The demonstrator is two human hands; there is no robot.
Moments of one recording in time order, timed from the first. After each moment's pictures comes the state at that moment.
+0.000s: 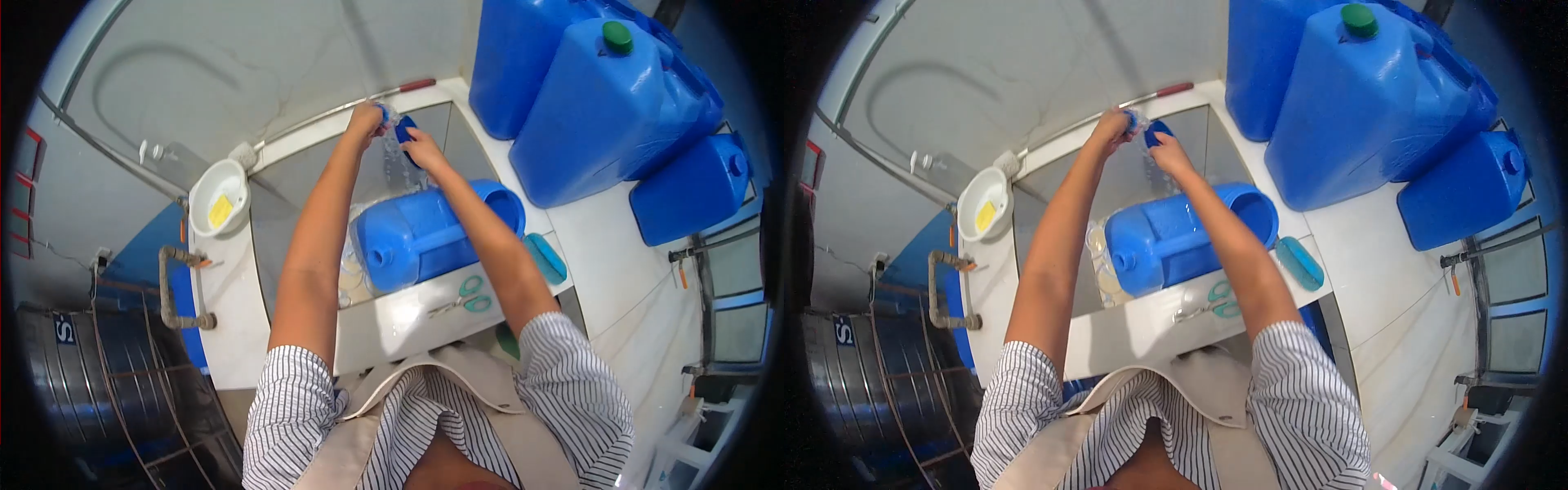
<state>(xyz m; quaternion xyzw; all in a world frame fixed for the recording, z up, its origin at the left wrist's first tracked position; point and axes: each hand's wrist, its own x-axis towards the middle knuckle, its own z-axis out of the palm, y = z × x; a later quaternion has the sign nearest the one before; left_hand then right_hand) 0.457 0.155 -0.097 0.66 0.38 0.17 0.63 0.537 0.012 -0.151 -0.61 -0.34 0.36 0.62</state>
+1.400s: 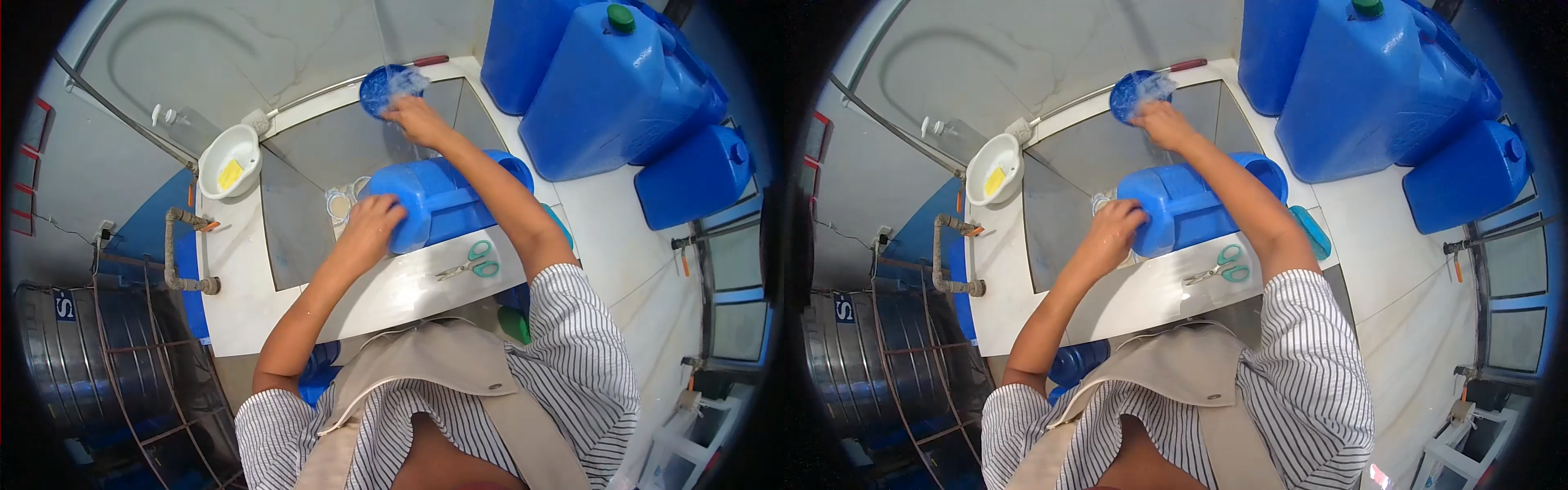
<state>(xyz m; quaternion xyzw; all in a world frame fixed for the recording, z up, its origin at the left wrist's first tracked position) 0.253 -0.069 -0.076 0.95 0.22 0.07 0.20 0.513 0.010 -0.128 -0.56 -0.77 -0.17 0.26</state>
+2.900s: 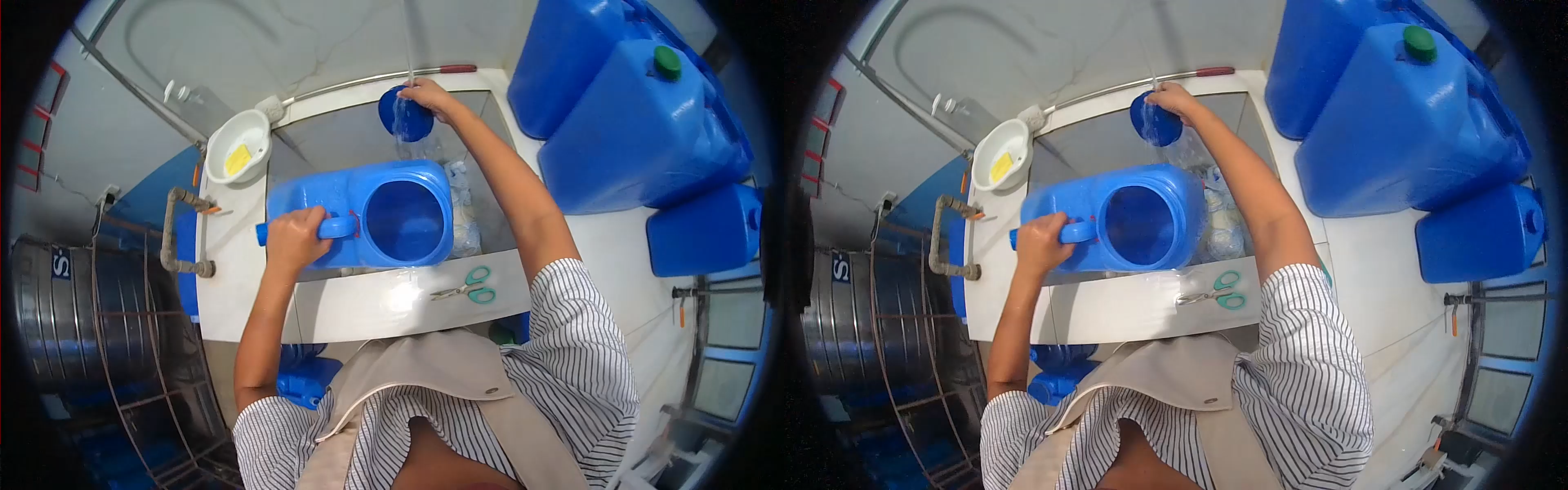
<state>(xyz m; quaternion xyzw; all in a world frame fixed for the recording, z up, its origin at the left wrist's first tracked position) 0.189 -0.022 -0.064 0.93 0.31 0.20 -0.03 0.539 0.087 -0.103 -0.63 -0.44 0.44 0.46</state>
